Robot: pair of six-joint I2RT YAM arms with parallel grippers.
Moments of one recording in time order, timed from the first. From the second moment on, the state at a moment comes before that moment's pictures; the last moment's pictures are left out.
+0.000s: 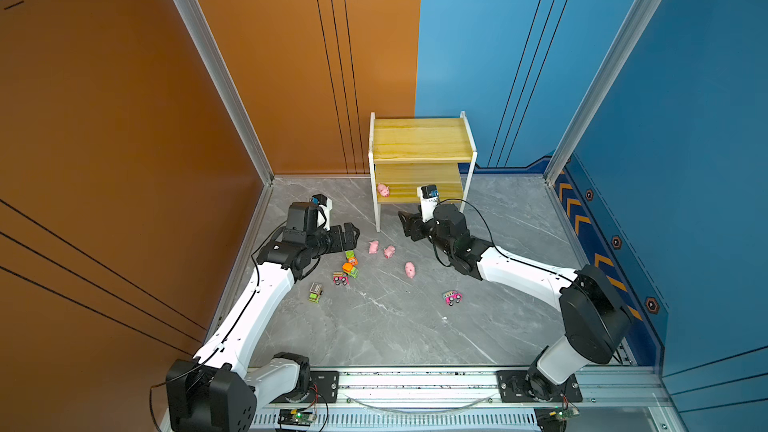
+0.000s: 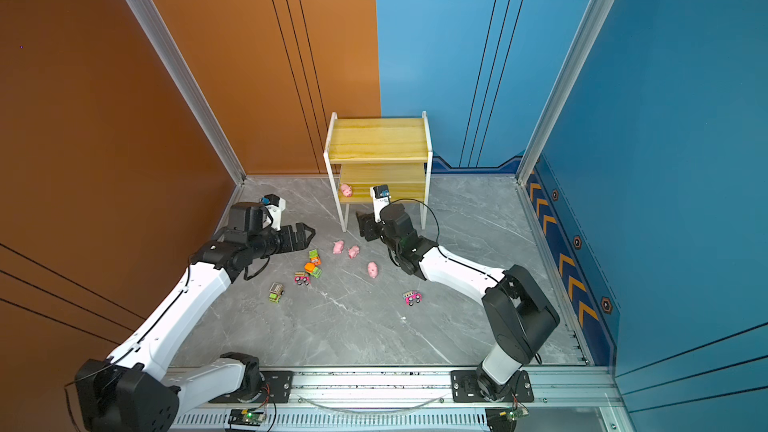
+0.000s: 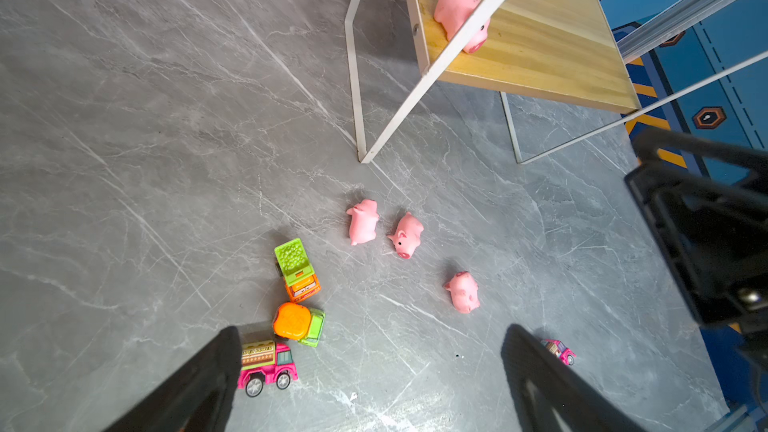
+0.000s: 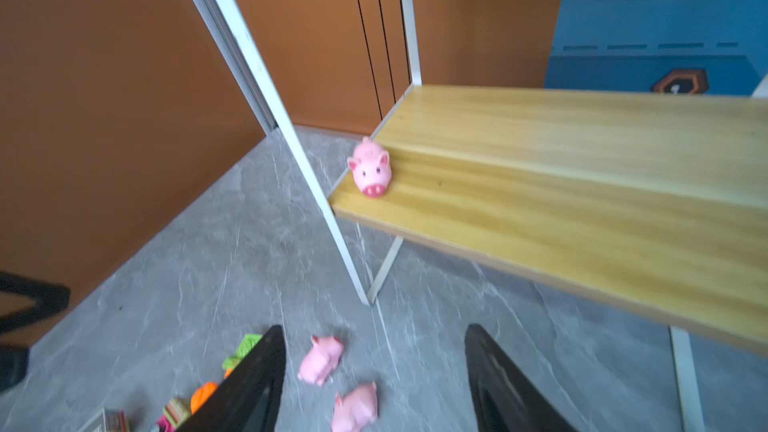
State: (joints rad) left arm -0.18 1.16 0.99 -0.57 0.22 -0.34; right arm 0.72 1.61 1.03 0.25 0.14 0.27
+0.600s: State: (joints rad) left arm -0.18 1.20 0.99 -0.56 0.22 -0.35; right arm 0.78 1.61 0.85 0.15 0.15 0.35
